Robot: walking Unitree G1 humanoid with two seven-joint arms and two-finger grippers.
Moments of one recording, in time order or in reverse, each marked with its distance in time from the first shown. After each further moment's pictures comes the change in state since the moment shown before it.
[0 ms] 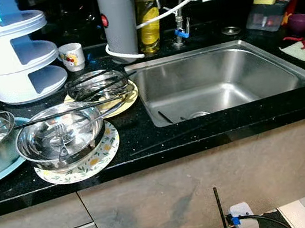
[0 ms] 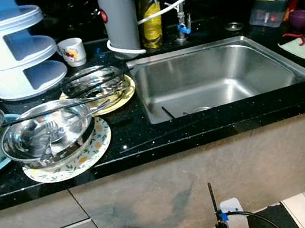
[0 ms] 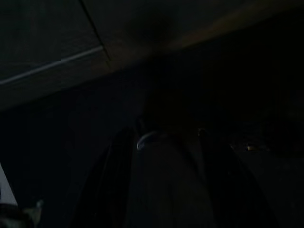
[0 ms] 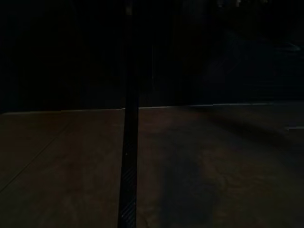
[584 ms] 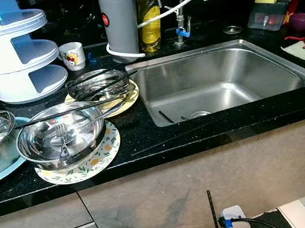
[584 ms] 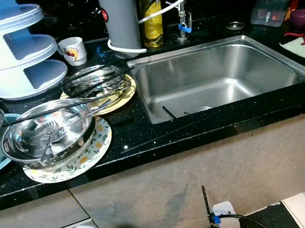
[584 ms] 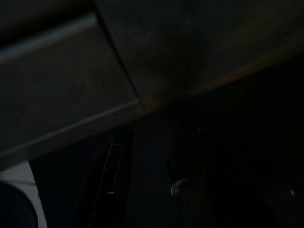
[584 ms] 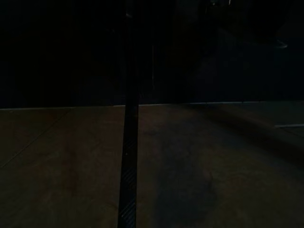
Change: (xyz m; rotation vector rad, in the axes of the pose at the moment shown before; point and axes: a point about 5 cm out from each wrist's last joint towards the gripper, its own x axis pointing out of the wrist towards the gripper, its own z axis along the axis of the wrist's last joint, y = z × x) left arm 0.008 0.012 0.030 0.094 -0.191 0.092; right arm 0.005 0.011 0.003 -0.014 -0.008 0.027
